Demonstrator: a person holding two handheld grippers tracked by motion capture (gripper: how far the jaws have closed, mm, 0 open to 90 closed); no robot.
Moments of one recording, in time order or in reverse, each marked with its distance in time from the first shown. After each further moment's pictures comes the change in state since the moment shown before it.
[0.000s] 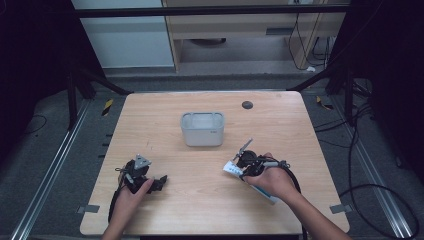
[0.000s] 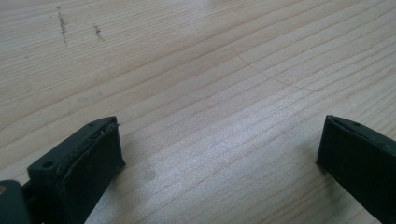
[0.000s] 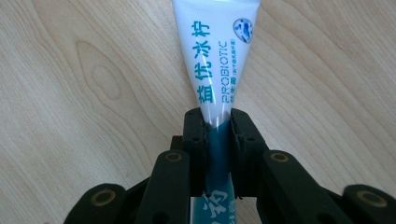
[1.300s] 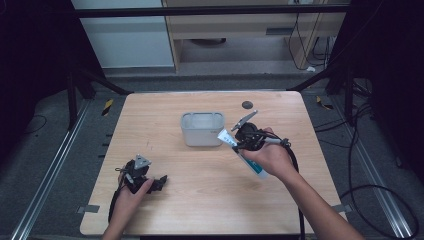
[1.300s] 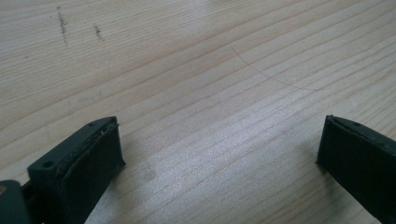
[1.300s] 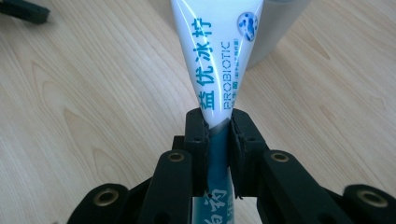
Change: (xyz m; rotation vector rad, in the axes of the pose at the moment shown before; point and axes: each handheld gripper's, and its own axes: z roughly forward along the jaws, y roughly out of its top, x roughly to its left) left arm 0.000 0.000 0.000 0.000 0.000 0.000; right arm -0.019 0.050 -0.063 -0.238 -0.049 0.029
